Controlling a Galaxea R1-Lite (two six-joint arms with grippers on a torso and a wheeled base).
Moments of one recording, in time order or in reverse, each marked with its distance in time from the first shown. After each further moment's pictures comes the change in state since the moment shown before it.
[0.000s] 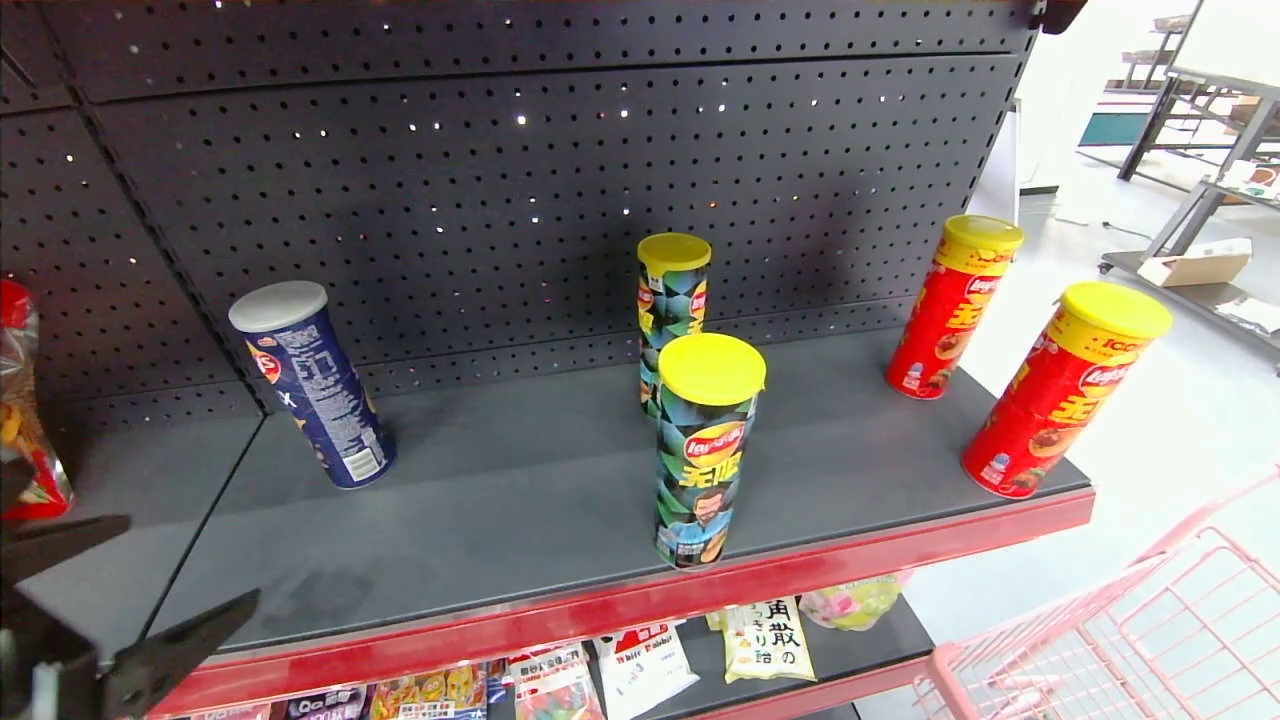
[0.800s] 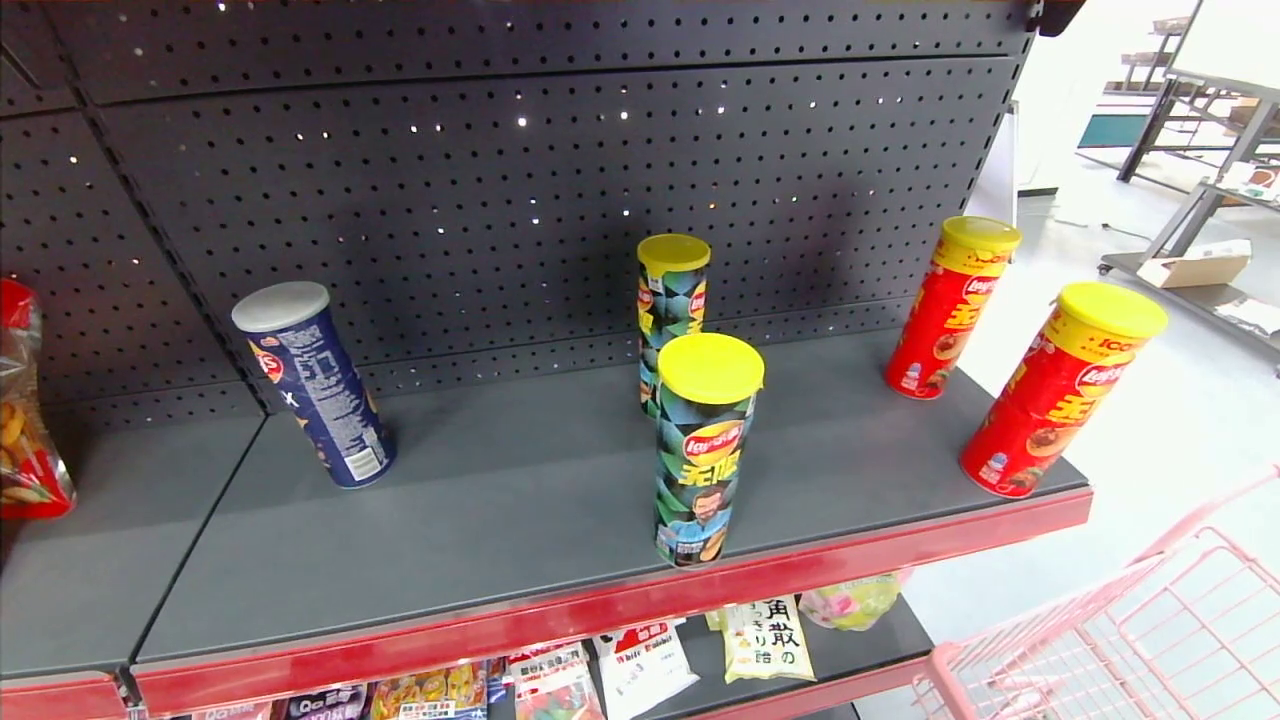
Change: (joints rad) left arm 0.419 -0.749 0.483 -0.211 -0.238 -0.207; right arm 0.000 0.000 0.000 0.000 0.000 0.000
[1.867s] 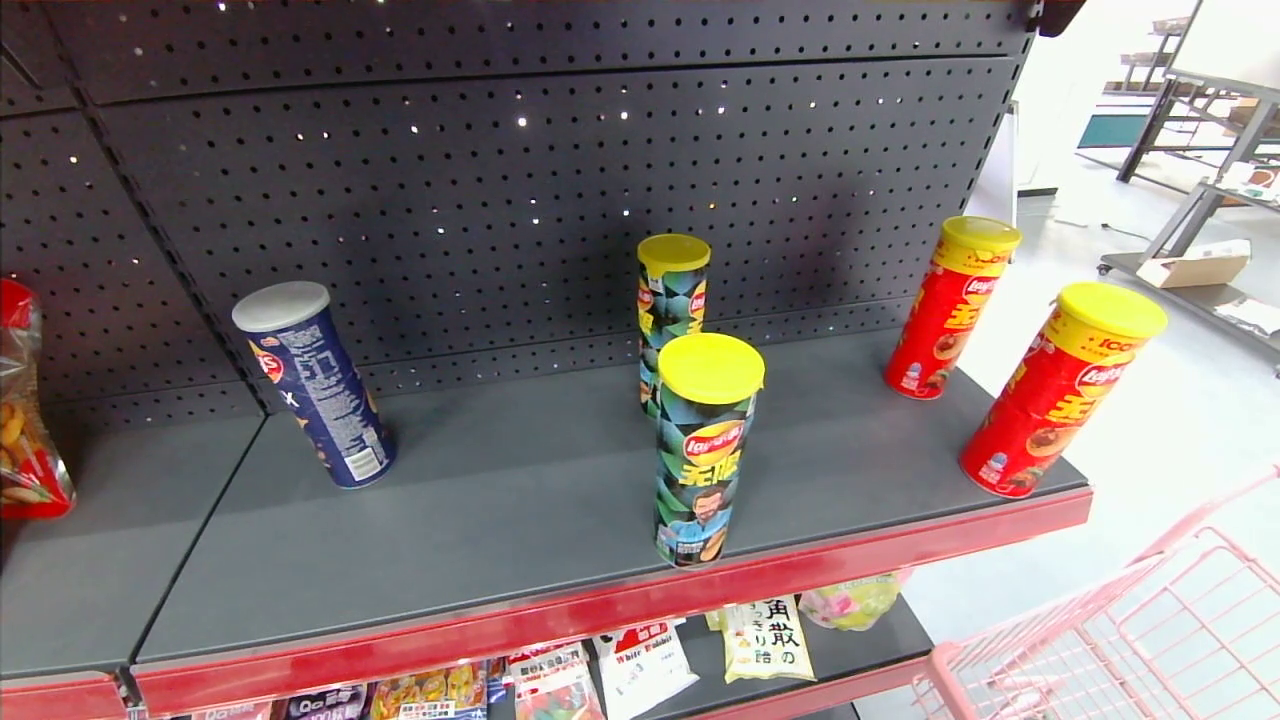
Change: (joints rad) left arm 0.000 -0.021 0.045 0.024 0.071 0.126; right arm 0.000 0.000 0.000 0.000 0.000 -0.005
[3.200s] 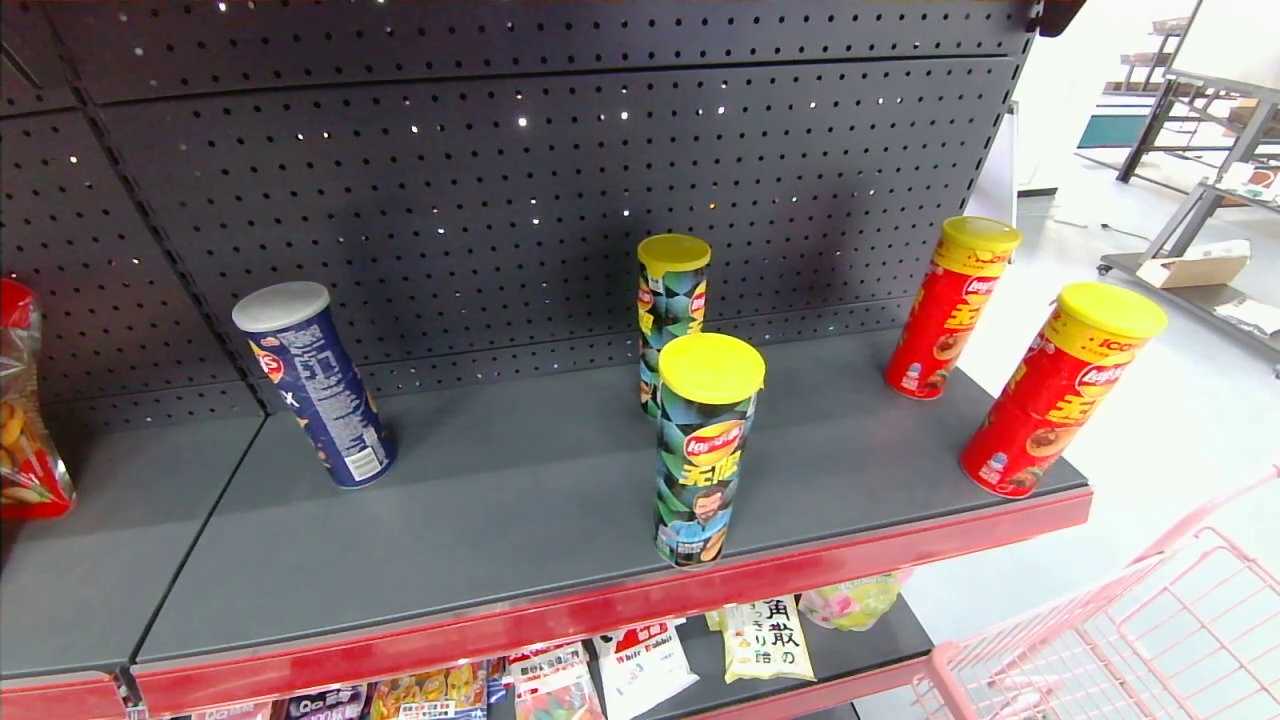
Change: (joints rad) left arm -0.245 -0.016 0.000 0.053 0.127 -0.096; right arm 0.000 -0.001 0.000 0.000 -0.002 -0.001
